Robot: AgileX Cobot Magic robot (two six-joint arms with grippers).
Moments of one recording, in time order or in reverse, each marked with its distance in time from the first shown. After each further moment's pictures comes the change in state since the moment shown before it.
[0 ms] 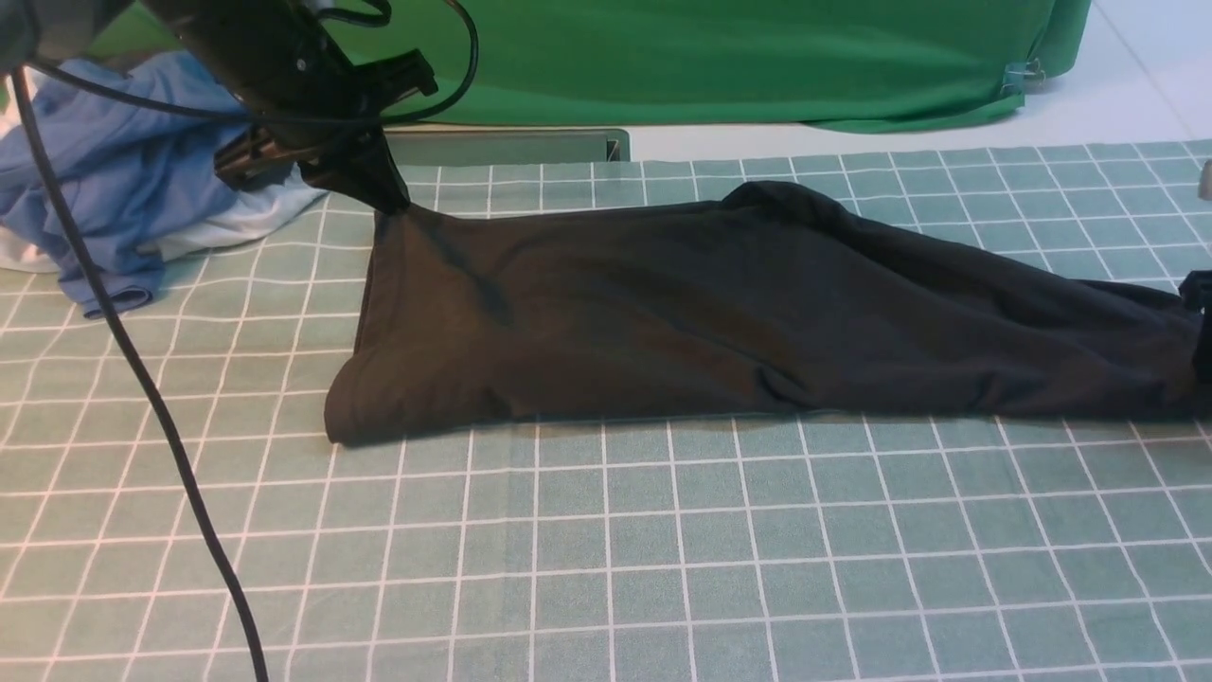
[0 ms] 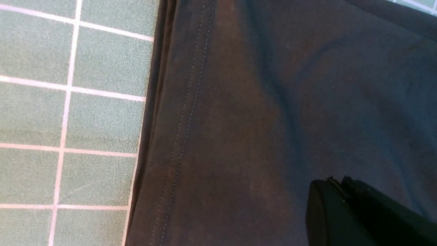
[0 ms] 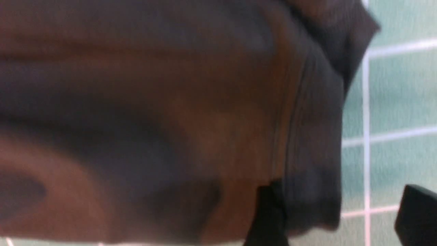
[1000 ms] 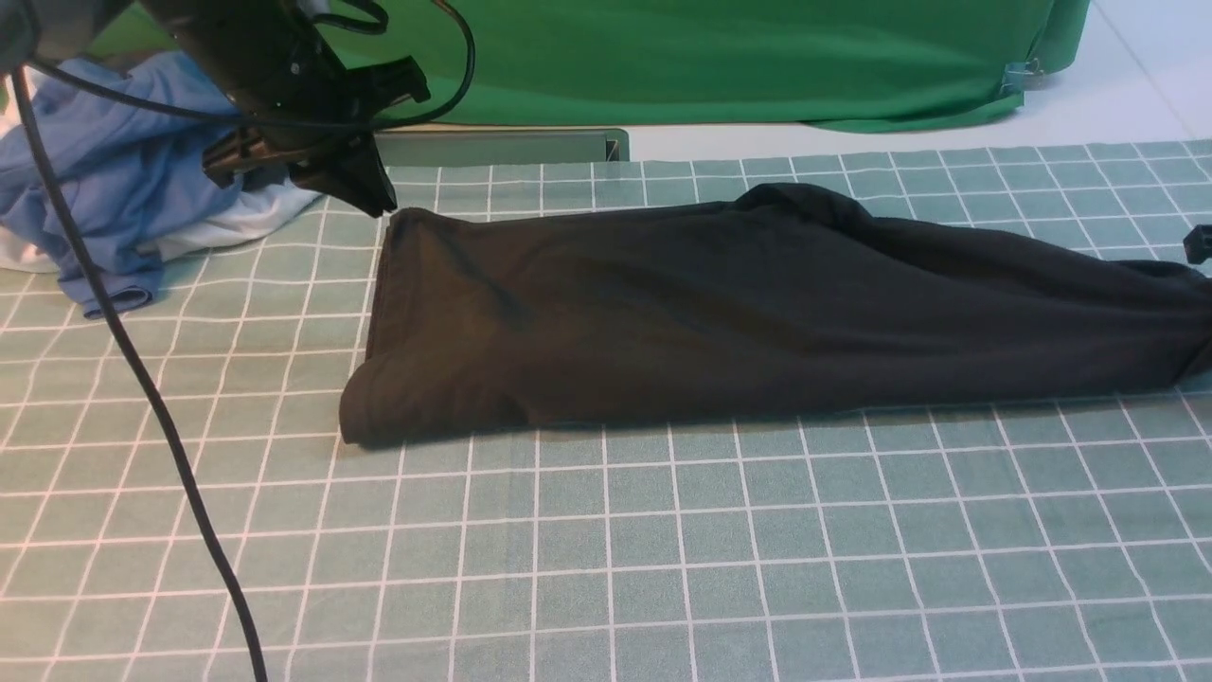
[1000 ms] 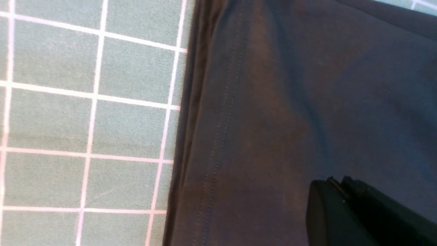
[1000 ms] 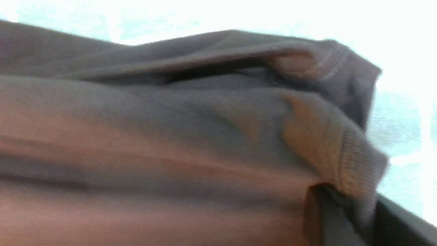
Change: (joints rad) right arm -0.042 0.087 -0.132 0.049 -0.059 -0.057; left arm 0.000 0.000 0.000 0.049 0.000 0.005
